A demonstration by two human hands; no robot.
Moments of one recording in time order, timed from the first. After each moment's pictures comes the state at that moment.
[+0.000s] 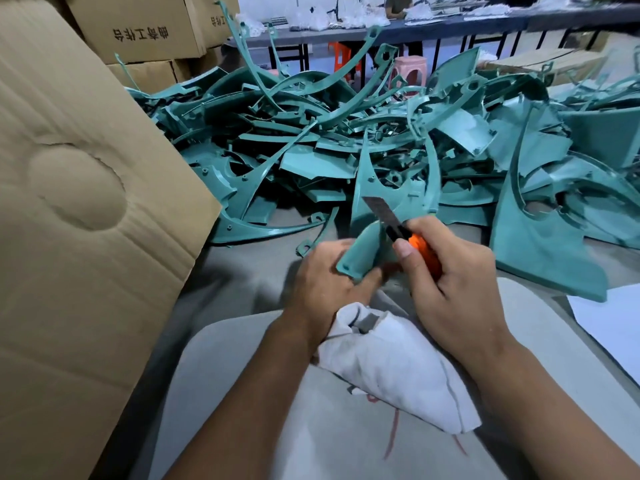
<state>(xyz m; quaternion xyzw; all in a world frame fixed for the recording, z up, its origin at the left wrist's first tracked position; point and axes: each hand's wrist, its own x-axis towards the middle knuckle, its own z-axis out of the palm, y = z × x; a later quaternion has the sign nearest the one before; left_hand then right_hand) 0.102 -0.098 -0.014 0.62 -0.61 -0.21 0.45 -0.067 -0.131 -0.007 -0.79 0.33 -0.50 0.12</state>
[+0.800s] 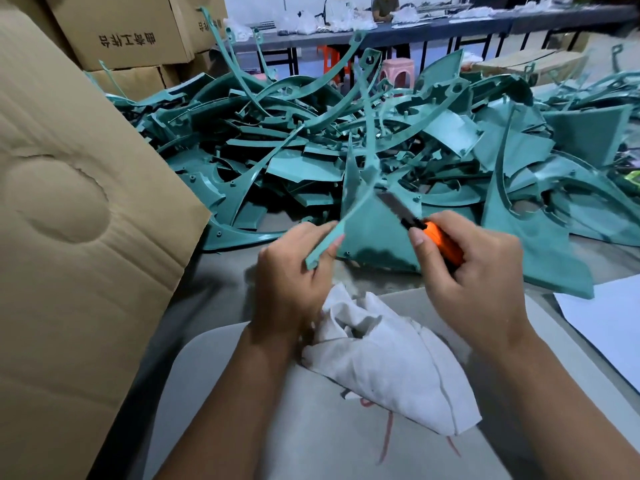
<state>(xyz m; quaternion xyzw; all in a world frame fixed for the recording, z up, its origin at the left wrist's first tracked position) 0.127 -0.105 -0.017 0.52 -0.66 0.06 0.55 -0.085 -0.142 0.003 -0.77 0.37 -0.52 0.06</state>
